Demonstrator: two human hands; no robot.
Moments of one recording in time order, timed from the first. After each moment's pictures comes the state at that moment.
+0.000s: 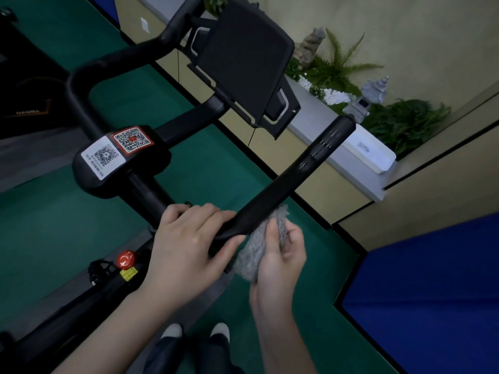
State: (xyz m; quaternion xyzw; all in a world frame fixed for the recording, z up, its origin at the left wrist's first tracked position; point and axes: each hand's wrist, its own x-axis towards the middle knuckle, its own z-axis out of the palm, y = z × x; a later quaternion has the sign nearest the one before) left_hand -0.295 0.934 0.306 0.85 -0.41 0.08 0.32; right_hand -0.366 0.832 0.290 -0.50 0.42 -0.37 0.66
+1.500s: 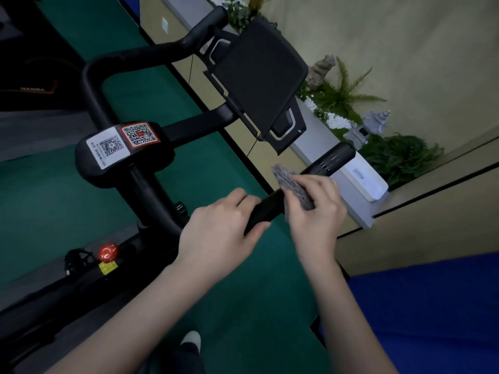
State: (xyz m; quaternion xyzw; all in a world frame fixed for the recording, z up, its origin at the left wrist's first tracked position) left_hand -0.294 0.876 0.324 0.89 -0.34 0.04 0.30; right_hand -0.335 0.729 0.340 -0.88 0.12 -0.40 0.21
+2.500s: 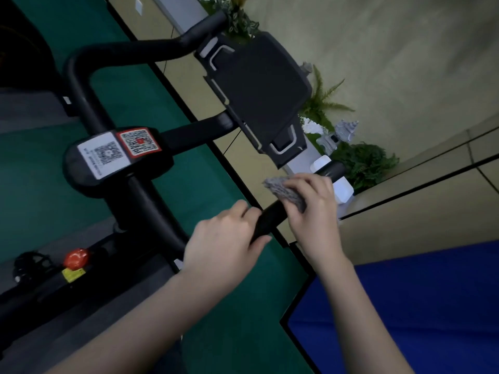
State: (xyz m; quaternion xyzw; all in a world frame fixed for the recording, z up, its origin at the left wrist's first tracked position) left_hand -0.287 0.880 0.332 0.88 -0.35 -0.04 0.32; right_hand -0.322 0.714 0.363 -0.97 0.09 -0.24 0.06
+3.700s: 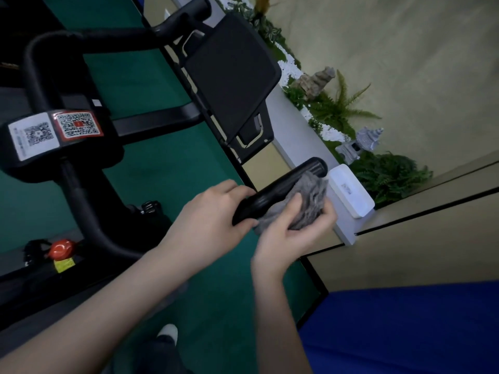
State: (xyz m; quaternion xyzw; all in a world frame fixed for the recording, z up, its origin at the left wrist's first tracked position) left_hand -0.275 0.811 0.332 0.85 -0.31 -0.07 0.42; right_hand -0.321 0.711 0.322 -0.69 0.28 -0.56 0.37
